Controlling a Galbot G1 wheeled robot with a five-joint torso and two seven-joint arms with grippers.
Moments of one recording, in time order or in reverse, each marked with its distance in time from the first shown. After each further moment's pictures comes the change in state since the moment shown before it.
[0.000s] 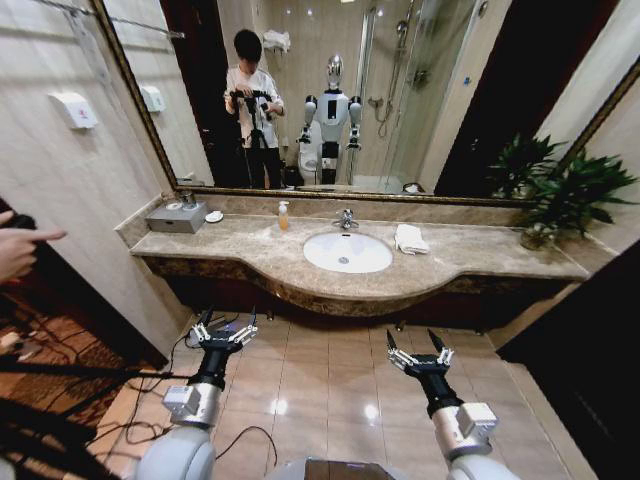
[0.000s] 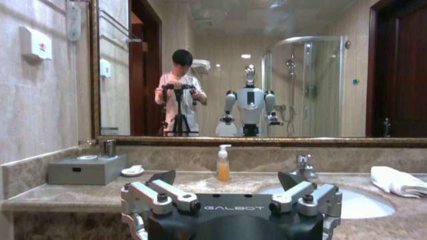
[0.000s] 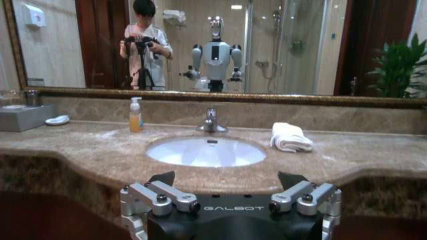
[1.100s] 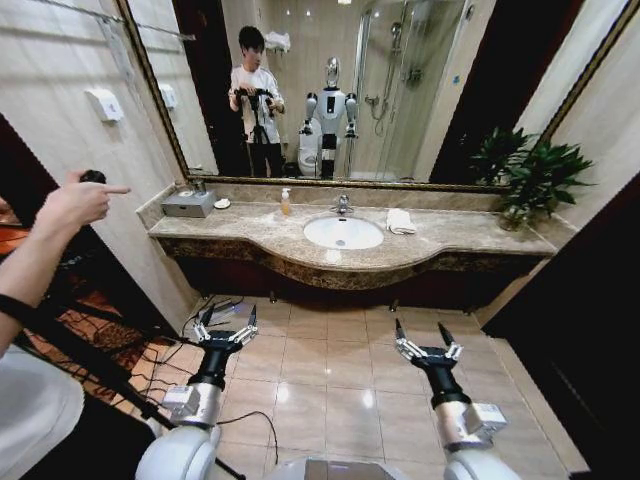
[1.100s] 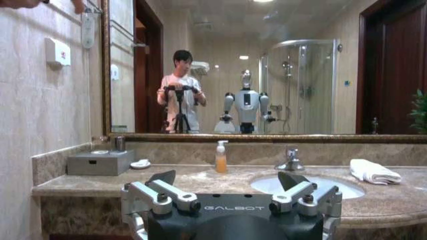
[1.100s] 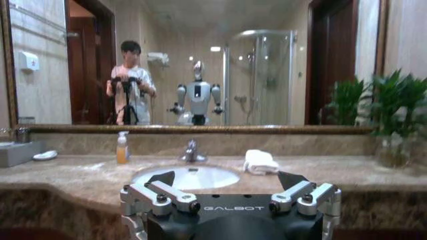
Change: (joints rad) left arm 0.000 0.000 0.000 0.000 0.000 0.000 0.000; right arm 0.035 0.021 0.092 -0.028 0.070 0.149 -0.004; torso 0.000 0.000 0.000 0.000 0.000
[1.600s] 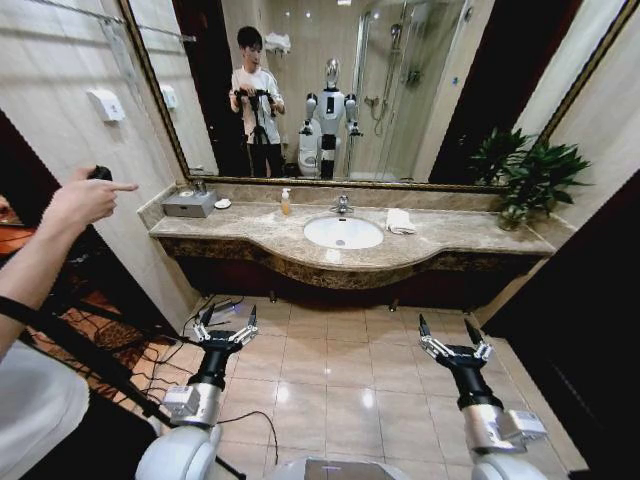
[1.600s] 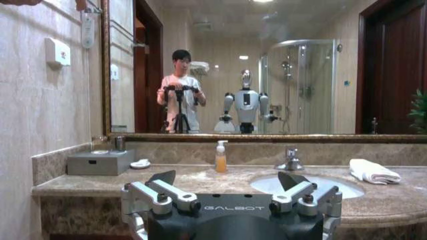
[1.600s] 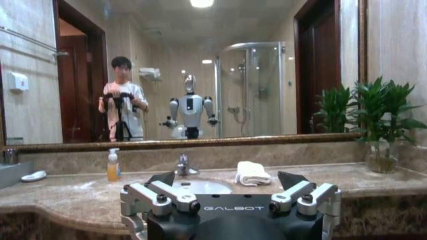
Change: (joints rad) left arm 0.000 0.000 0.000 0.000 0.000 0.000 0.000; right arm -0.006 0.007 0.072 0.000 0.096 0.041 -0.033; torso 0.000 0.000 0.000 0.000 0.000
